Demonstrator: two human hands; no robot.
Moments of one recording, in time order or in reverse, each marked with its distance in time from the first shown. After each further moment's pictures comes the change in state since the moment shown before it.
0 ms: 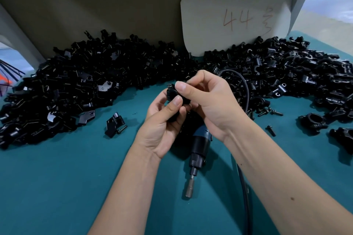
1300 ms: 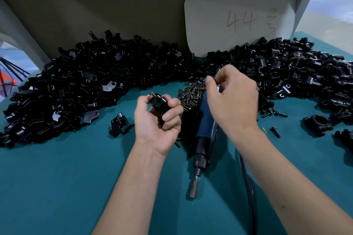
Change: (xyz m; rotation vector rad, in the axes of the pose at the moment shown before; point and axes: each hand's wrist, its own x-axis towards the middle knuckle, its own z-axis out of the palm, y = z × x) left_hand 0.004 0.009 -0.007 -0.352 0.138 -0.131; right_hand 0.004 -0.002 -0.016 -1.261 0.577 -0.288
